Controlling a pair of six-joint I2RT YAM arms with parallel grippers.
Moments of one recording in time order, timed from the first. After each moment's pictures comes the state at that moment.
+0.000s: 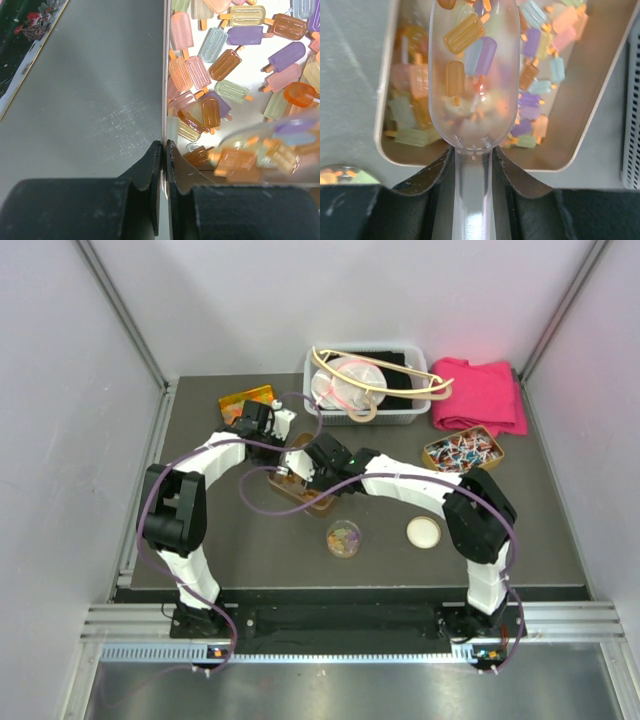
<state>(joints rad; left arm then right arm) -0.26 1.81 1.27 -0.47 0.16 0.21 0.90 1.91 1.46 -0.49 0.11 -0.51</state>
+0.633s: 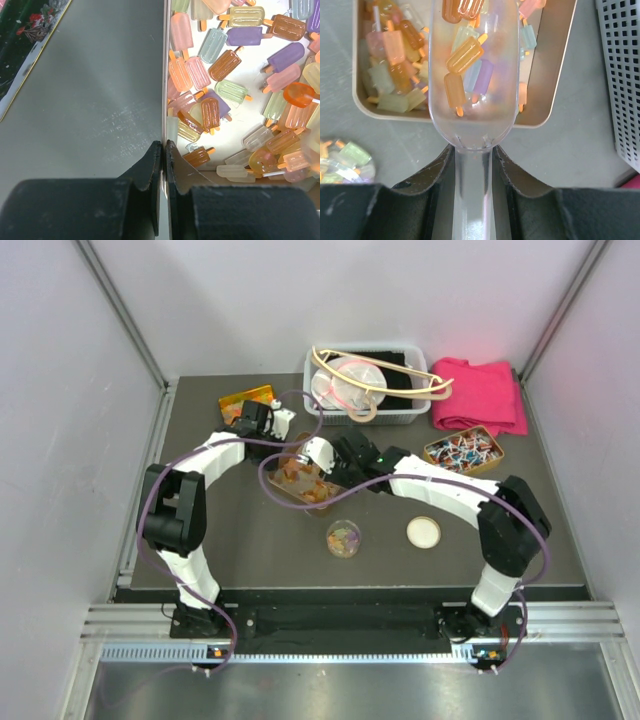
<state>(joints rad) -0.25 1.81 1.27 -0.46 0.16 0.21 0.82 1.74 1.32 -0.43 0.08 -0.49</state>
